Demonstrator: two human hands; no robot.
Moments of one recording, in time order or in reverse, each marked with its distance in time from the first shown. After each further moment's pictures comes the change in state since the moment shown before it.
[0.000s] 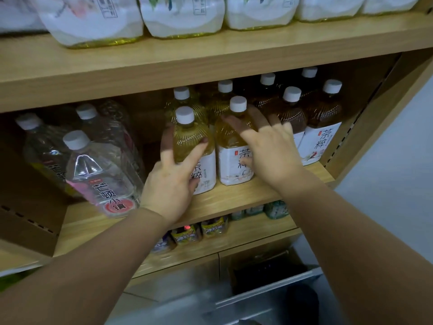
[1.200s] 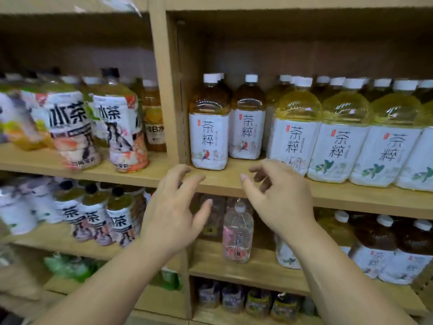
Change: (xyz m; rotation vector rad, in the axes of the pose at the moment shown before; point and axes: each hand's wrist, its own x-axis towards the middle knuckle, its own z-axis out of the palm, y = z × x) left_hand -0.105 -0.097 -0.286 0.095 0.520 -0.098; right_hand 0.009 -0.220 -0.221 0.710 0.382 -0.208
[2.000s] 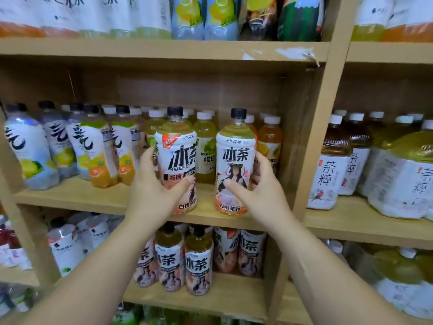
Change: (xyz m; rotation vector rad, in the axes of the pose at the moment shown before) left_hand 0.056 -0.276 -0.121 -0.382 0.075 -0.553; right_hand 0.092 -0.198 0.194 0.469 -0.135 0.256
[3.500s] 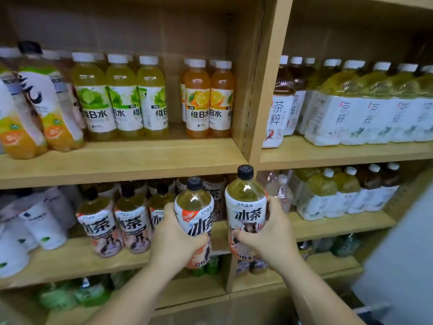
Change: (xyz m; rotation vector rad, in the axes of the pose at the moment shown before) left_hand -0.152 -0.069 0.076 -0.089 -0.533 -0.197; right_hand -0.185 0.075 -0.015 -0.265 0.201 0.372
